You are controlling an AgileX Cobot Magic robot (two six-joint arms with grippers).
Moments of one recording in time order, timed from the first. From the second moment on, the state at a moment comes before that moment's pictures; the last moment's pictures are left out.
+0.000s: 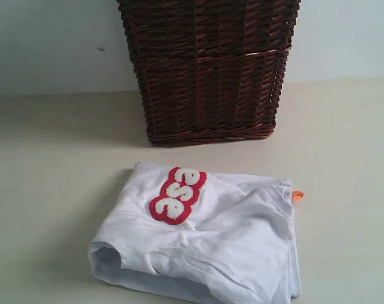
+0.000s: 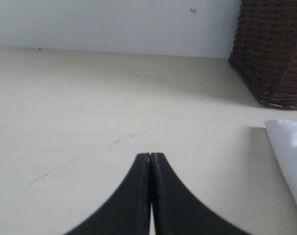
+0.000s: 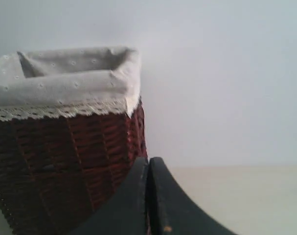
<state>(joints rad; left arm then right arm) 0.04 0.02 0.00 -0.14 0.33 0.03 0.06 0.84 -0.71 0.87 0.11 -0.73</state>
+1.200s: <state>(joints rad) 0.04 0.02 0.00 -0.14 0.34 0.03 -0.08 0.01 -0.18 0.61 0.43 -0.59</state>
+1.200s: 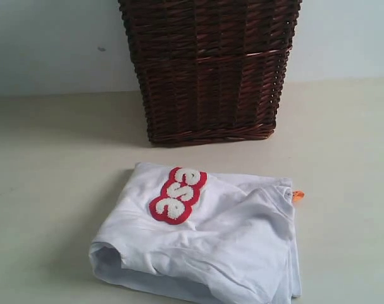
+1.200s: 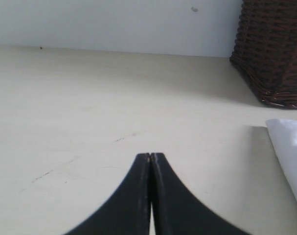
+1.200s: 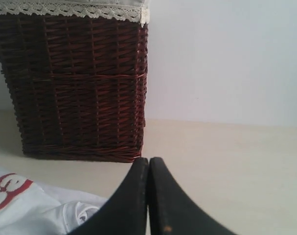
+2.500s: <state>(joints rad) 0.04 0.02 0.00 -0.13 0.34 0.03 0.15 0.01 0.00 -0.04 0.32 0.08</state>
